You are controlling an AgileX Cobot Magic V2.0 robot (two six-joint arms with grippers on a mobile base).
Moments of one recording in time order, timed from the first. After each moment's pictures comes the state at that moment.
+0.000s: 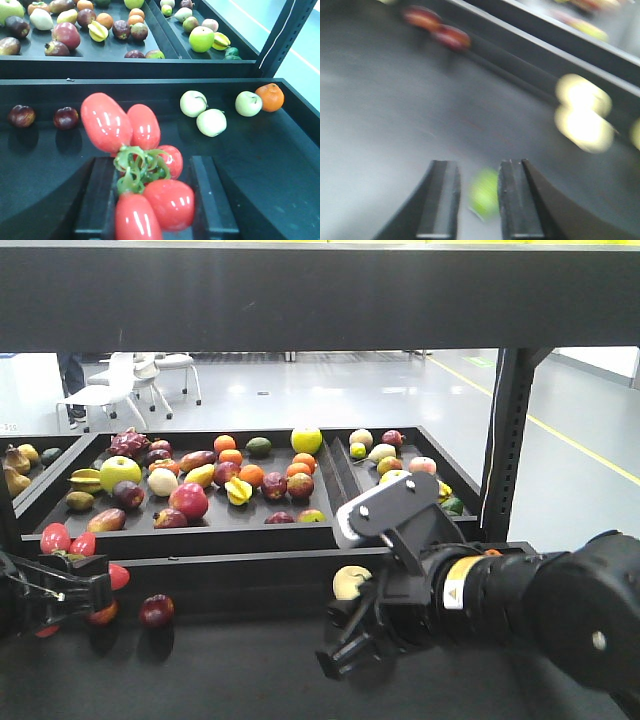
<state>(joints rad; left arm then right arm) -0.40 1.10 -0.98 0.47 0.39 -0.69 0.54 1.47 -1.25 0.11 0.39 -0.24</state>
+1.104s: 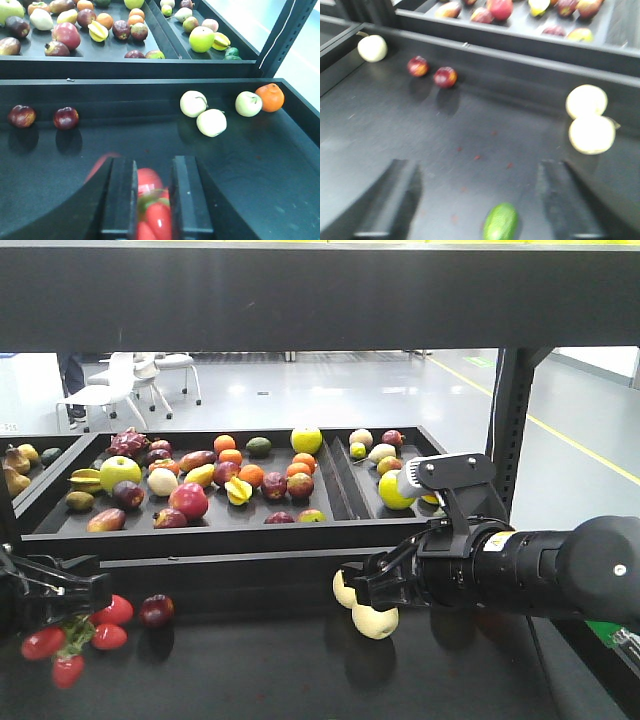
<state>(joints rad) -0.40 1.10 -0.98 0.47 0.39 -0.69 0.36 1.52 -1.25 0.53 0.33 -0.47</state>
